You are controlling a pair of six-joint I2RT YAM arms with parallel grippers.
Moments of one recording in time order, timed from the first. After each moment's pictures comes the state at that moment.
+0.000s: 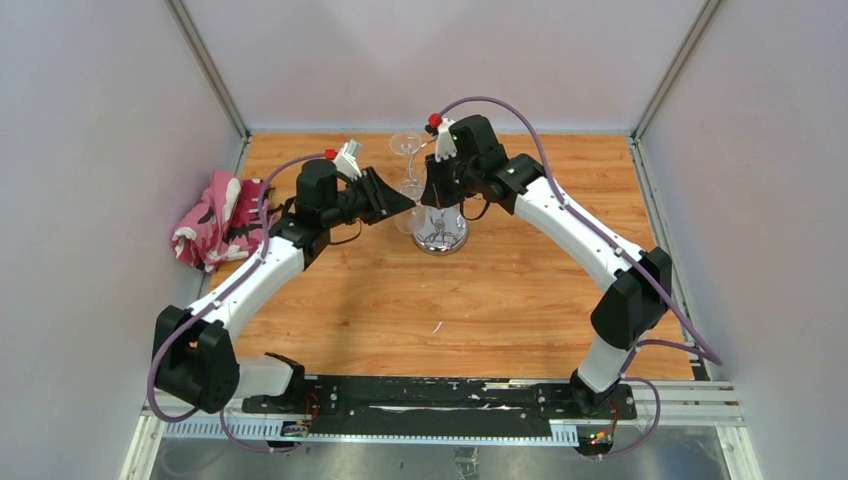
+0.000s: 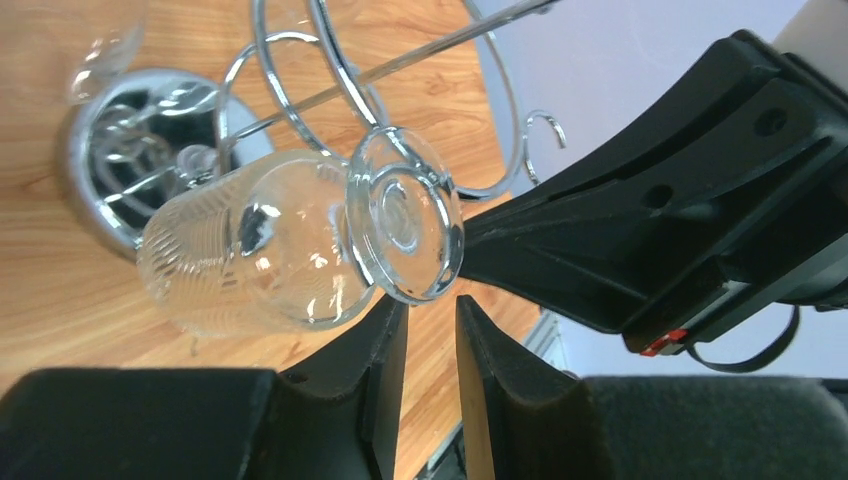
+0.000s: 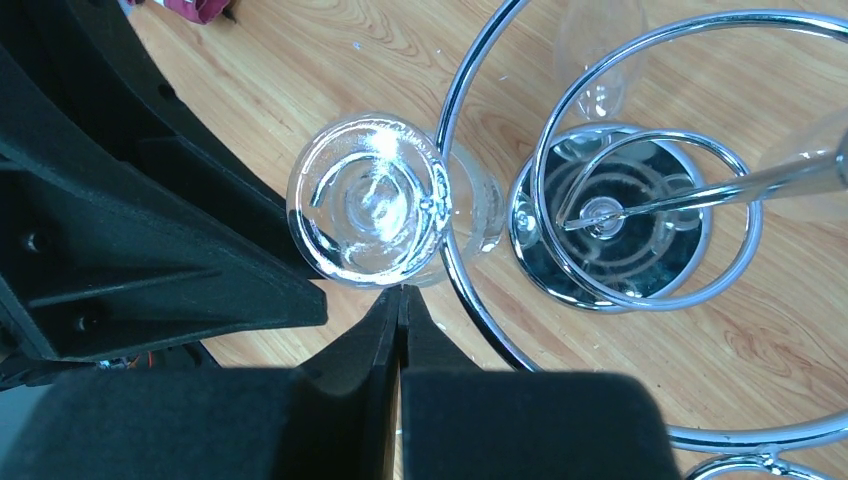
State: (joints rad) left arm -0.37 1.31 0.94 0.09 0.53 -0.85; right arm 0.67 1.71 1.70 -0.63 -0.25 0.22
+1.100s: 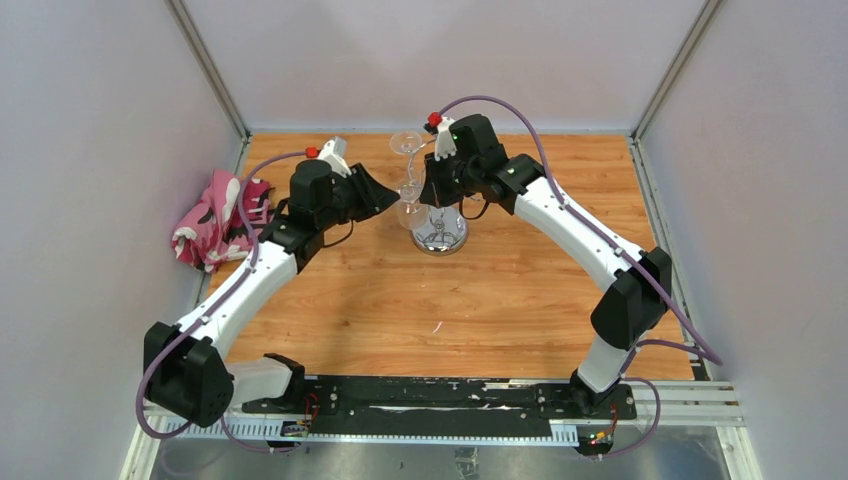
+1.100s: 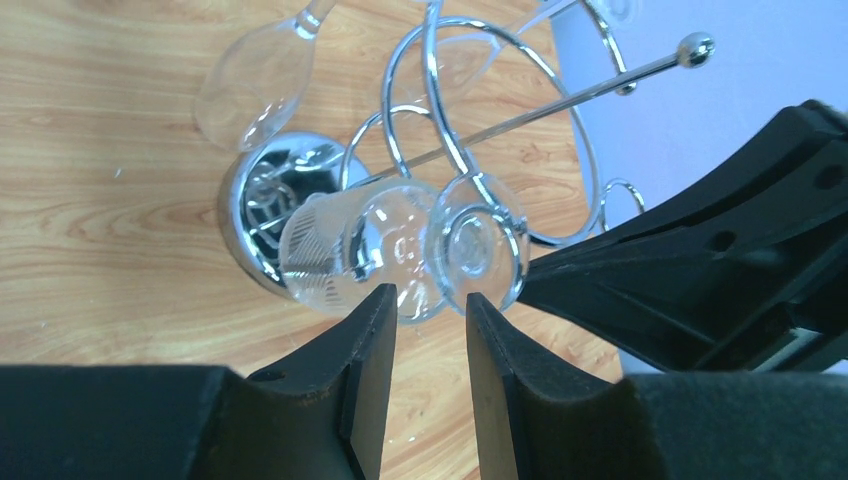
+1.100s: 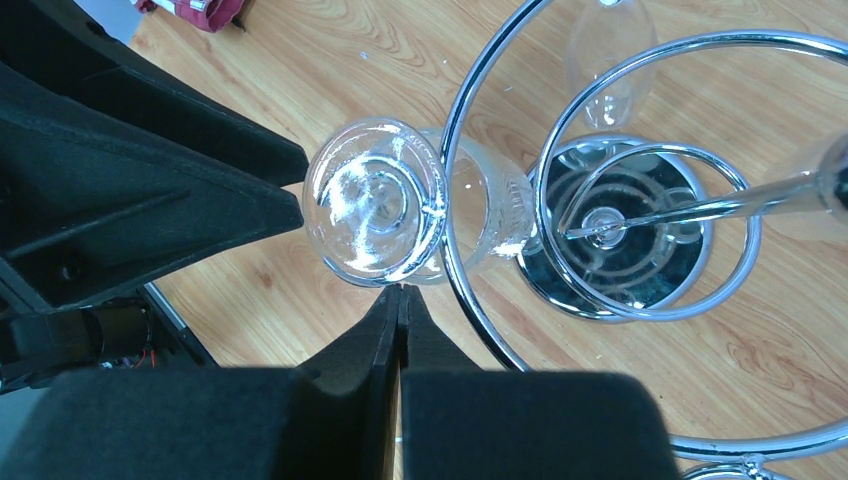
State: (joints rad) left arm -0.38 1.22 0.96 -0.07 0.24 -0.73; right arm 0.67 1.71 1.69 -0.61 -0.26 0.22
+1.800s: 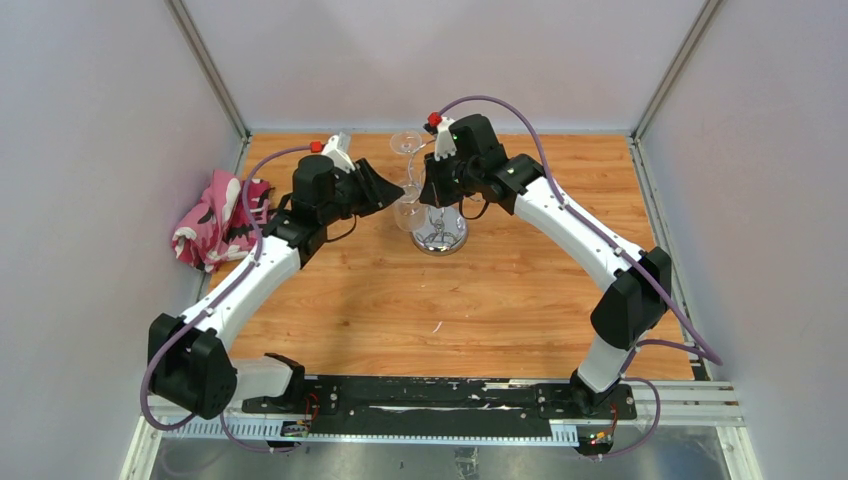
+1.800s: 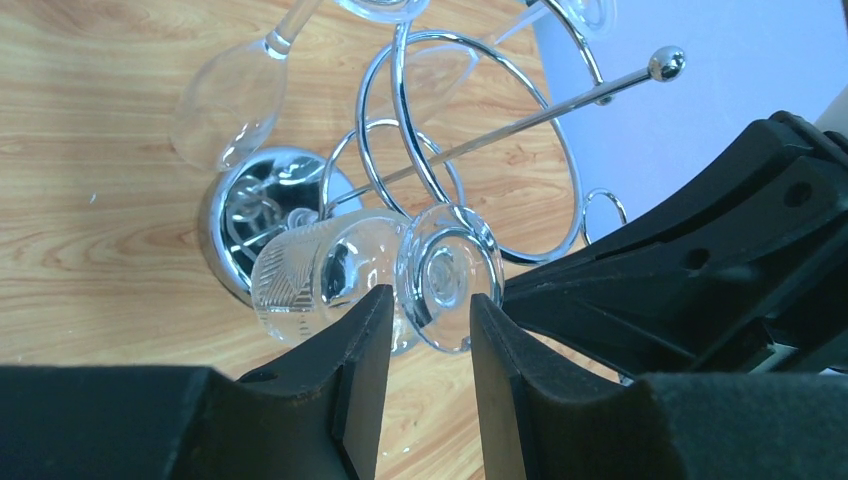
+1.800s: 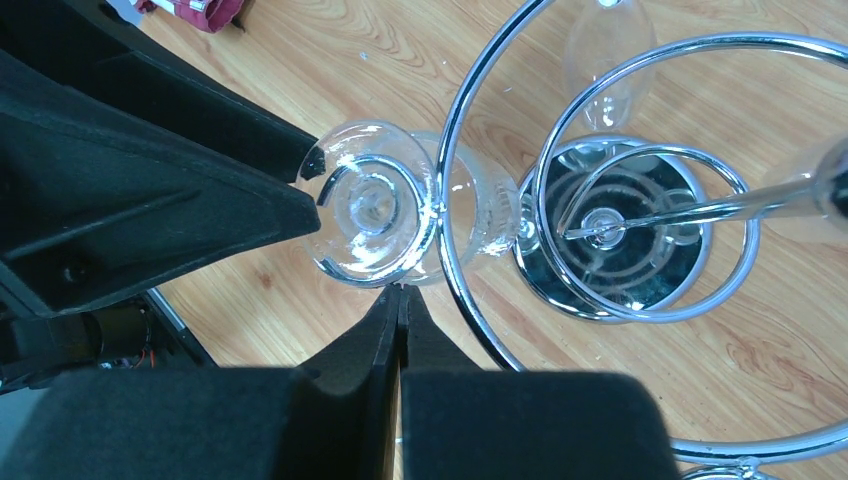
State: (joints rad) left arm -0.38 1.26 0.99 -0.02 0.28 -0.72; right arm 0.67 1.71 1.69 -0.60 -0.26 0.22
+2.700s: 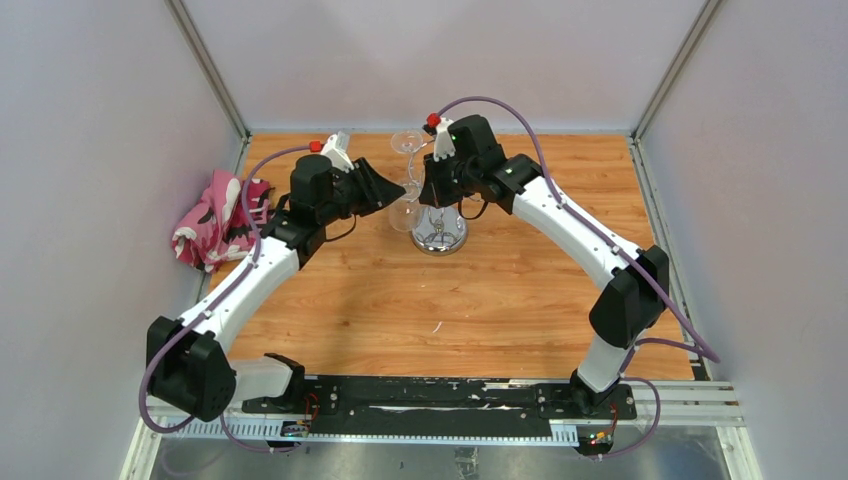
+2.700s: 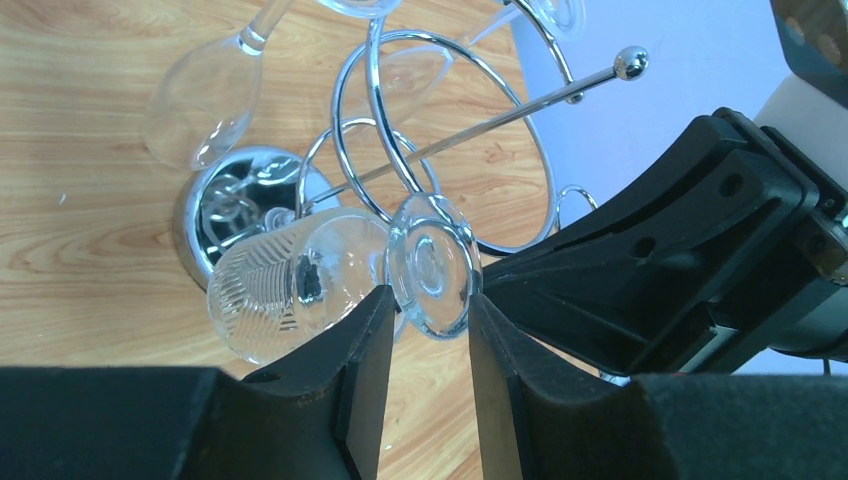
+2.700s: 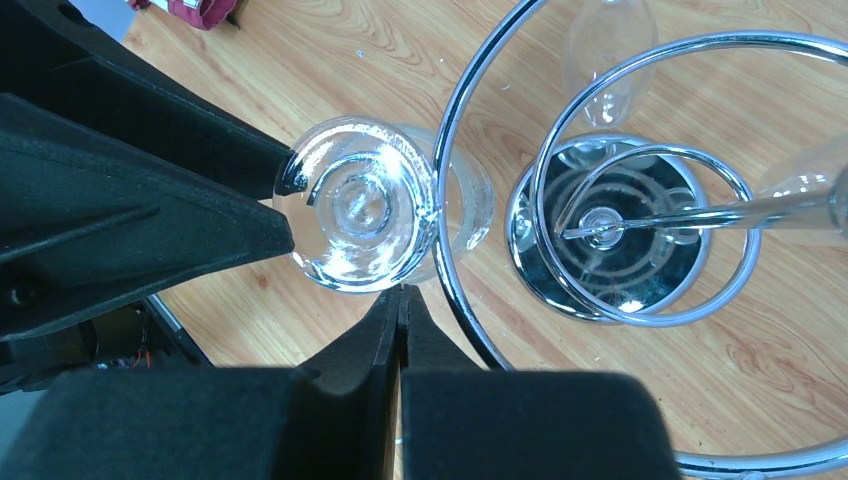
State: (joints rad) left arm -0.38 1.25 0.99 -0.02 0.31 -0.75; right arm 0.67 1.72 1.69 -0.60 -0.26 0.22
